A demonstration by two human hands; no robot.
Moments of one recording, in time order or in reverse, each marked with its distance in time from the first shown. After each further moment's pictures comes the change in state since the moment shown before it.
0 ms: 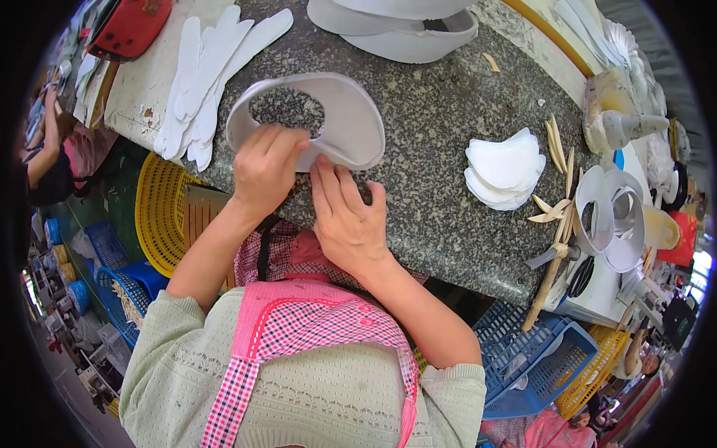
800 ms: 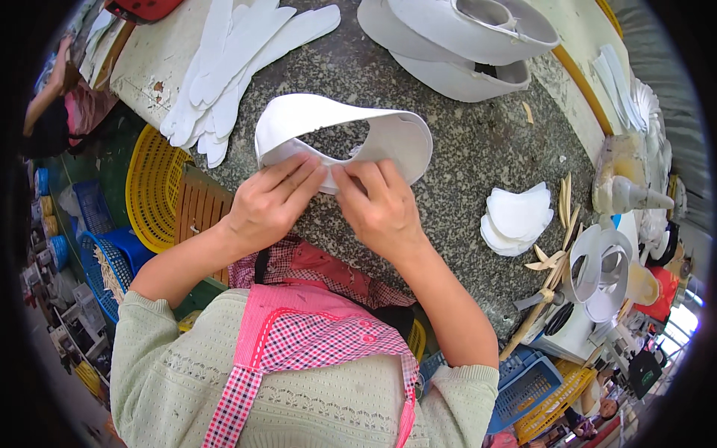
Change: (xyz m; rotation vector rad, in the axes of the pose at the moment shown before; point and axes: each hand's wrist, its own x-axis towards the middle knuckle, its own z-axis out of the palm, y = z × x) left_hand -0.031 -0.009 -0.027 0.119 -0.215 0.139; right_hand 0.049 0.048 0.012 0.440 0.017 -0.235
